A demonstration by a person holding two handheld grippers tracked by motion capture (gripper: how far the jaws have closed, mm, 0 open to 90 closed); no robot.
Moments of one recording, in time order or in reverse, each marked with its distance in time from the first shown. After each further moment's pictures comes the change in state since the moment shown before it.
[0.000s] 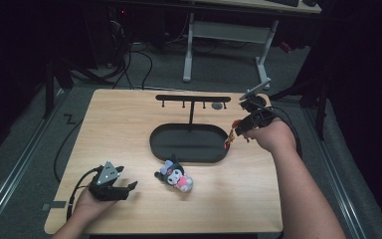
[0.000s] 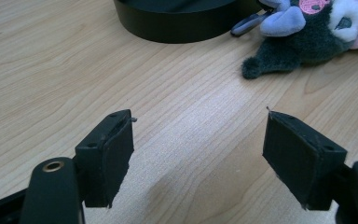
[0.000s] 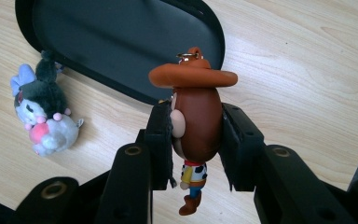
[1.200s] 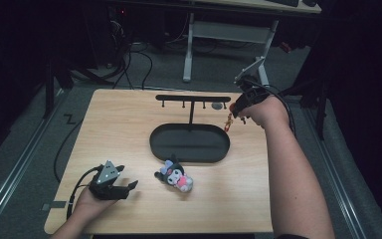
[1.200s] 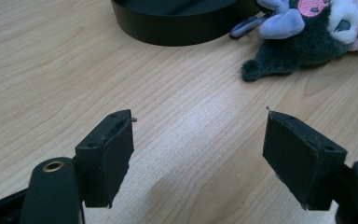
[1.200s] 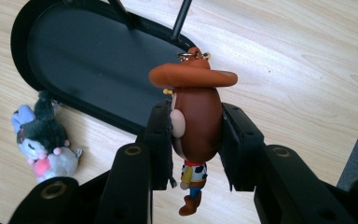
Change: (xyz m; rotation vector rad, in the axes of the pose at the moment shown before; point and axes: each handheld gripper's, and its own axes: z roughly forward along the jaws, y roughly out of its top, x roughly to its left) left arm 0.002 0.001 0.002 -0.010 -0.013 0.003; right arm -0.013 0.059 -0.003 0.035 -0.009 0.031
